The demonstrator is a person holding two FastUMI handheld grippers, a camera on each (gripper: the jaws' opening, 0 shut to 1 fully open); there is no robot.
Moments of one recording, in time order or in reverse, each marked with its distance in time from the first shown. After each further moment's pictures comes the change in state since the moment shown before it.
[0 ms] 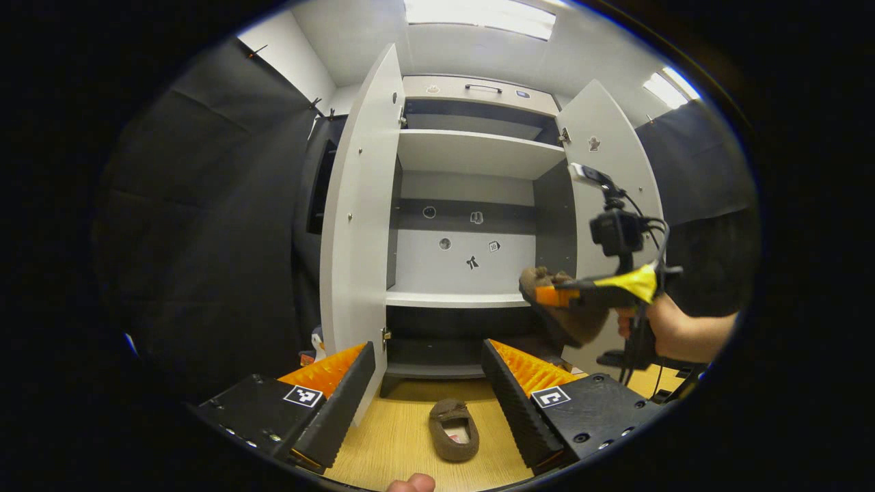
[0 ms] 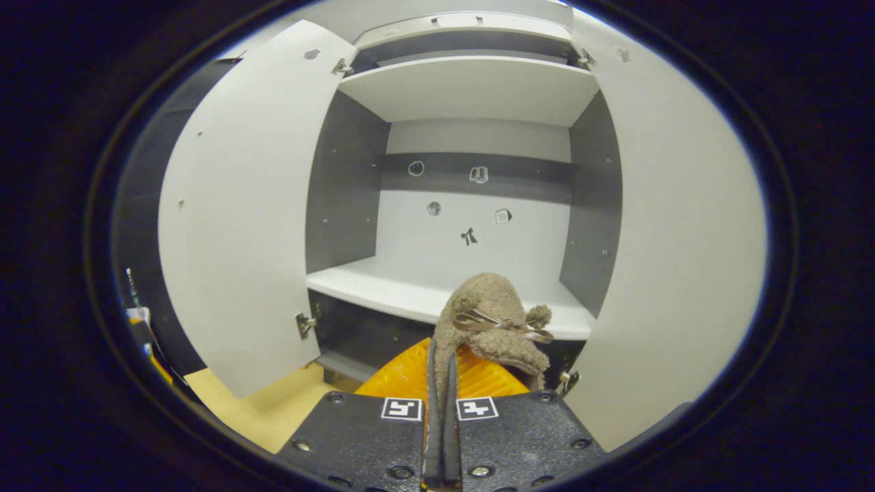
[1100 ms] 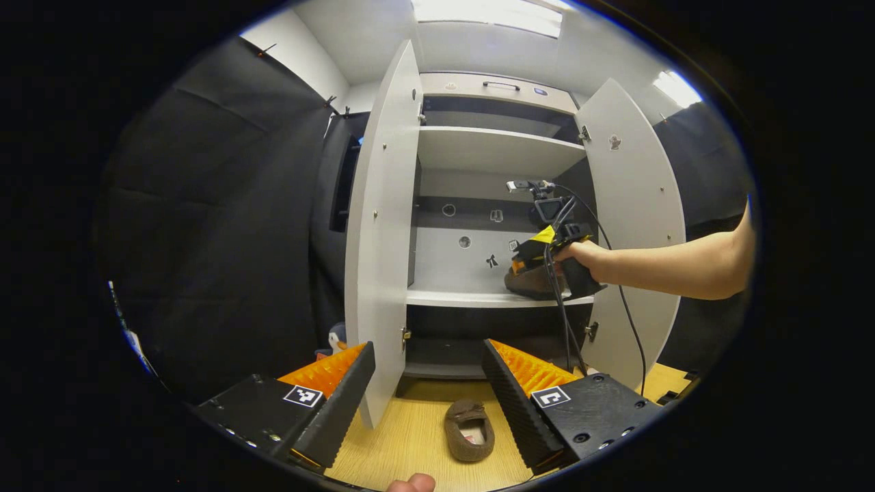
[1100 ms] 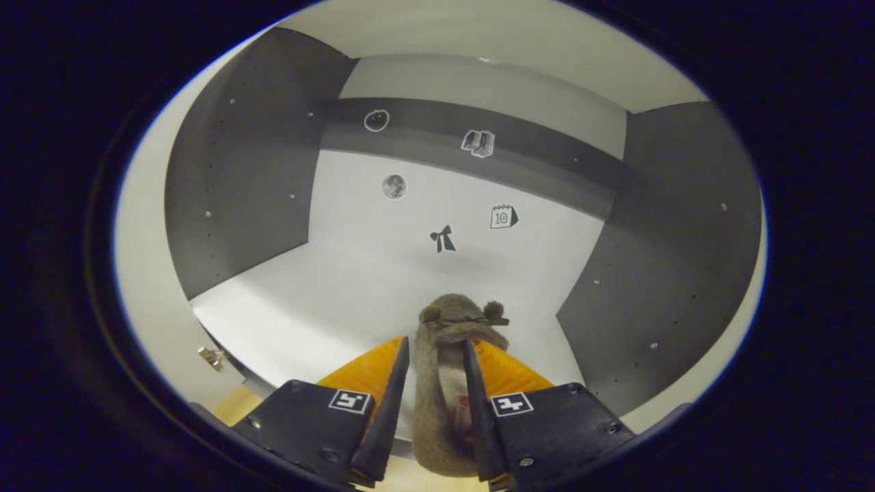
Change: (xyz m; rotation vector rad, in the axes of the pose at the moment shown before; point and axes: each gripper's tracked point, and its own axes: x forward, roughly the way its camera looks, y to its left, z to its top) left arm 0.005 0.022 -0.001 -0.006 0.014 0.062; right arm 0.145 -0.029 0.048 -0.109 0.191 -0.122
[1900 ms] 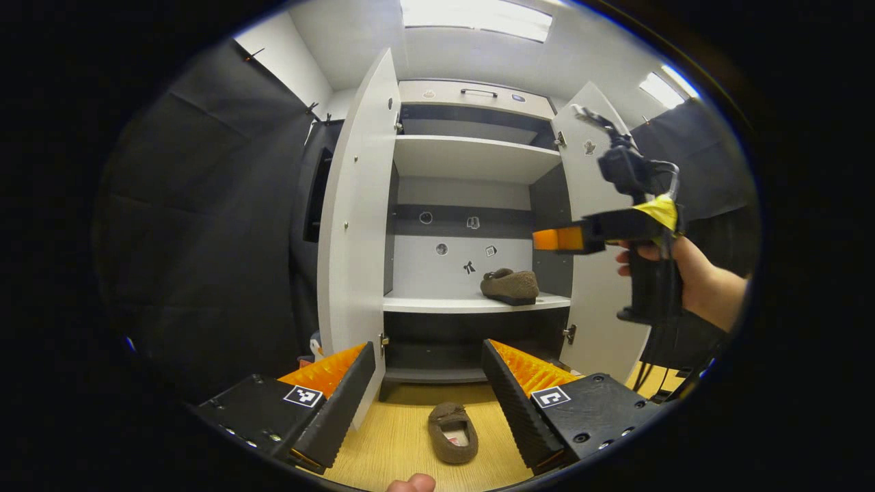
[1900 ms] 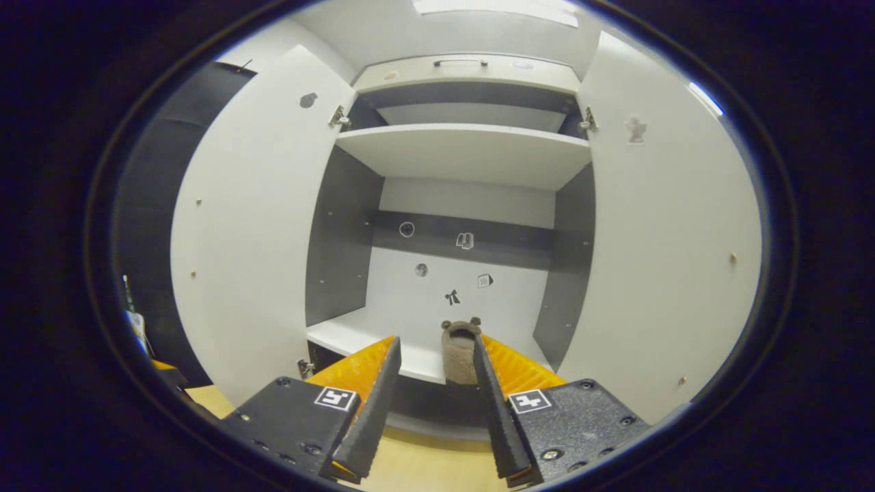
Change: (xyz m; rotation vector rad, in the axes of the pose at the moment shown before) left arm -0.009 -0.027 0.007 0.014 -0.031 -0.083; right arm -0.242 0.010 -0.038 0.119 -0.373 0.060
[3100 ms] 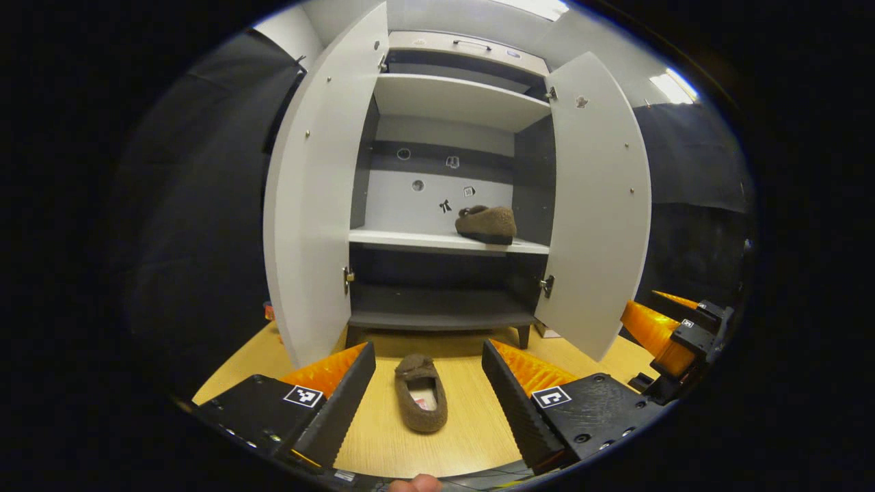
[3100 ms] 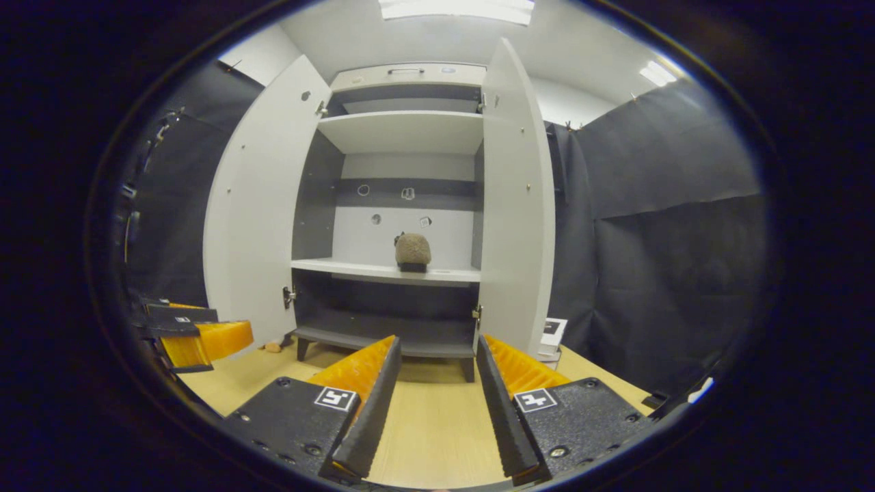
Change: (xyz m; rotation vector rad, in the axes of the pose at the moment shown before) left arm 0.005 -0.041 -0.094 -0.080 0.286 -0.110; right arm -0.166 -0.028 -0.154 0.064 0.038 -0.215
